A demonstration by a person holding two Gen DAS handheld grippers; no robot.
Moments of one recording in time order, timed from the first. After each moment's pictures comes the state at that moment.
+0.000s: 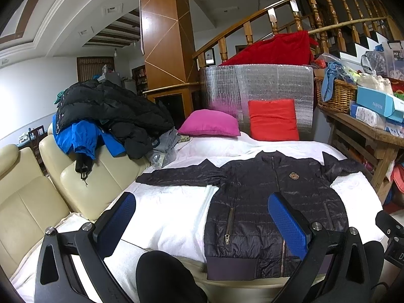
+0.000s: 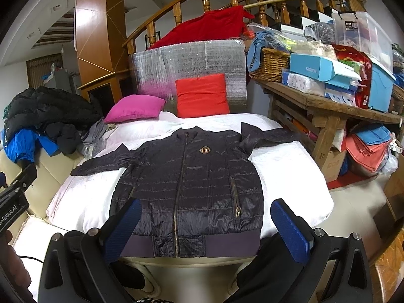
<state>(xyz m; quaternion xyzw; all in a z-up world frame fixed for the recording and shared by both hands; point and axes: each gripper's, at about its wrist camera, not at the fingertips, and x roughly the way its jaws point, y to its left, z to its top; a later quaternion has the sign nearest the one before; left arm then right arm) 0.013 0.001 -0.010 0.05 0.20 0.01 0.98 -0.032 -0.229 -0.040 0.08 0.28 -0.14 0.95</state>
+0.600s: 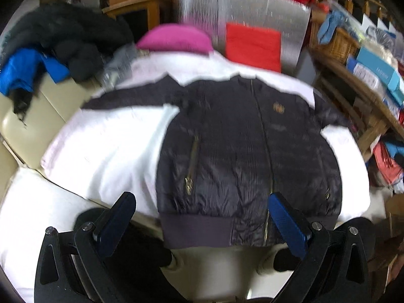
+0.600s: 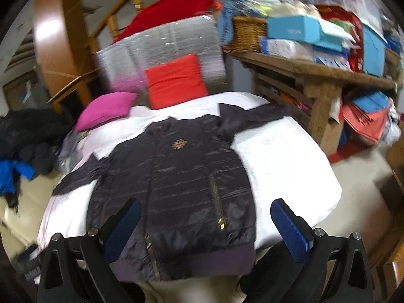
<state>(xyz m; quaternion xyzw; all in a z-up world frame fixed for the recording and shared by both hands) 0.135 -0.024 -0.135 0.01 0.43 -0.08 0.90 0.056 -0.338 -0.092 0.17 0.32 -0.19 0.92</state>
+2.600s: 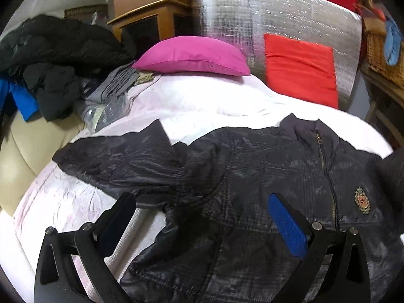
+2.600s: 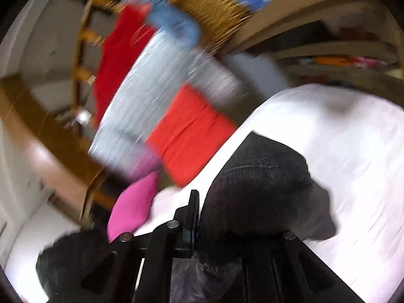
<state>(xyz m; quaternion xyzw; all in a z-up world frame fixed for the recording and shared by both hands) 0.440 -0.086 -0.205 0.00 0.36 0.03 0.93 0.382 -0.566 -0.161 0.43 0.17 -0.04 0.88</state>
